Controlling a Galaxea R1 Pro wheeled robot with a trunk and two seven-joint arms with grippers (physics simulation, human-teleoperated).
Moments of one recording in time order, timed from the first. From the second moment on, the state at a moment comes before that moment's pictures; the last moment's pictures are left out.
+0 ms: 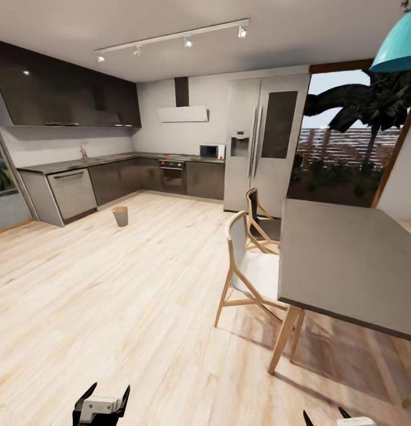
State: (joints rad) left arm 0.08 0.05 0.10 -1.05 0.00 -0.32 -0.15; right arm 0.14 -0.11 -0.18 -1.03 0.01 -0.32 0.21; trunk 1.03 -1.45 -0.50
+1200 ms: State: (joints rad) left arm 0.08 0.05 0.10 -1.05 0.00 -0.32 -0.15; right arm 0.14 -0.11 -0.18 -1.02 0.01 -0.32 0.21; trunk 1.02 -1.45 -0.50
